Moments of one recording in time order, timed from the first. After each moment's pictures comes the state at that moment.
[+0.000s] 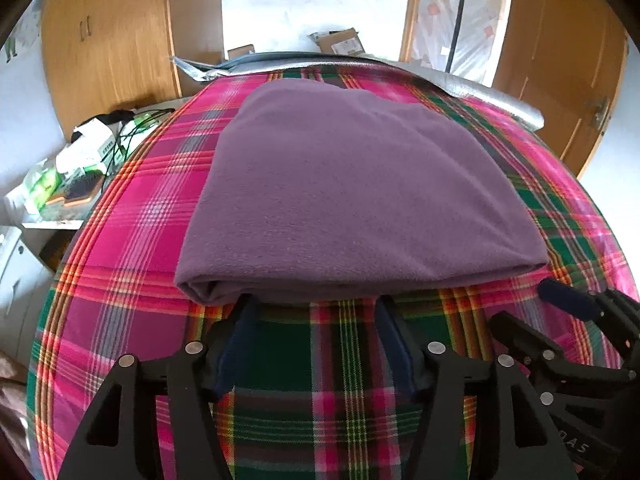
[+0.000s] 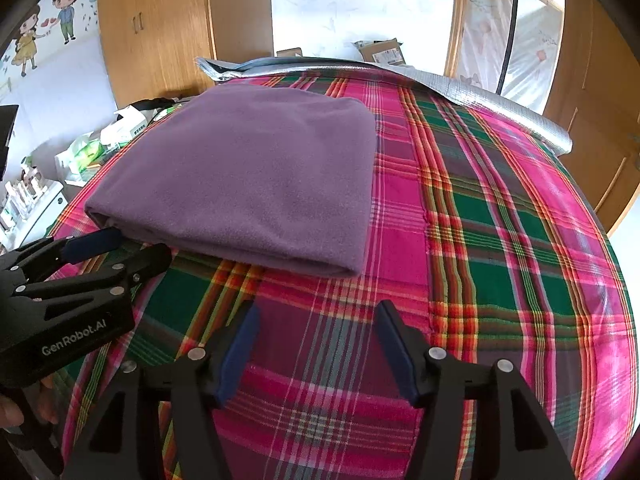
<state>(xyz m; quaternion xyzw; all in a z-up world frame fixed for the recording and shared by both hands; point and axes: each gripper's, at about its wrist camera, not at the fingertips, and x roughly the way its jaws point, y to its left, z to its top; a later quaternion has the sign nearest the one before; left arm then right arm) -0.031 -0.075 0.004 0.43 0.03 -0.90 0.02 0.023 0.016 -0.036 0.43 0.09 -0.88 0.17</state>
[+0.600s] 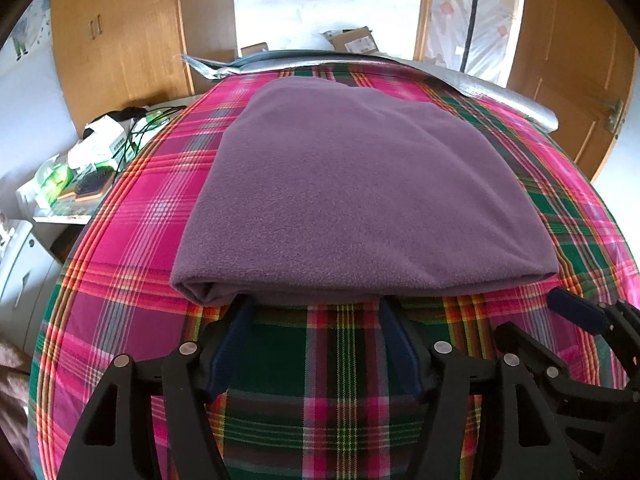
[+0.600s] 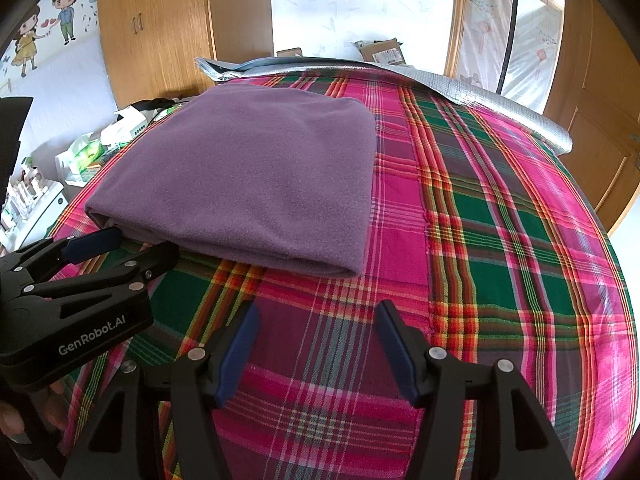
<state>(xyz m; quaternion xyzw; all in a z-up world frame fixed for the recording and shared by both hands) -0.034 -0.071 0.003 0.43 0.03 -0.90 0.04 0.023 0.017 -0.037 0.43 0.09 -0.88 0.18</state>
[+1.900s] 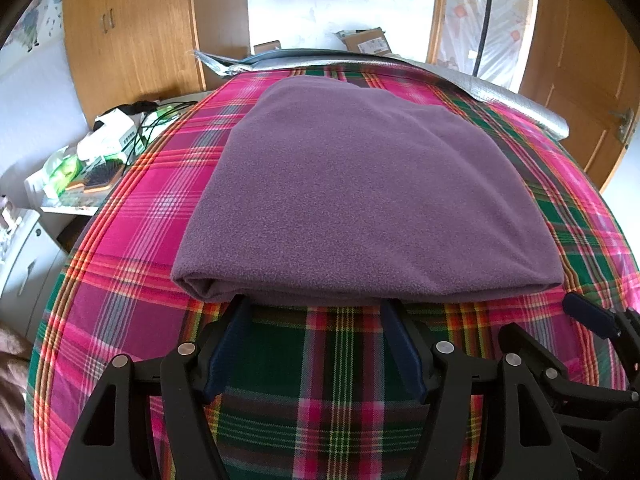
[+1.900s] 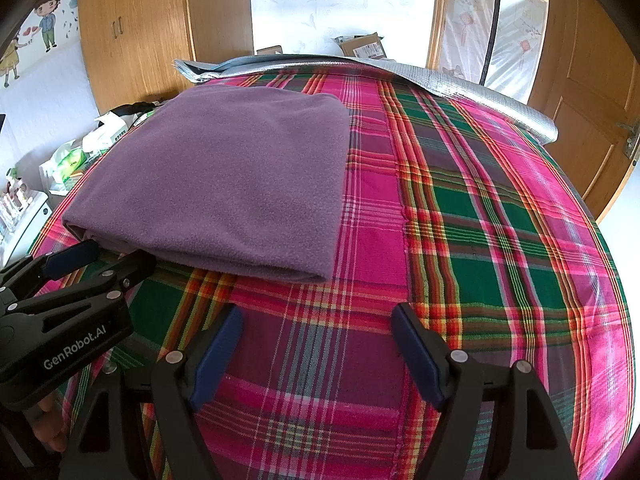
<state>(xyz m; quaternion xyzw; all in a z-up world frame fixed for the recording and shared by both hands) -0.036 -0.070 0.002 0.43 0.04 -0.90 0.06 0.015 0.023 -0.039 0.43 0.08 -0.89 0.14</state>
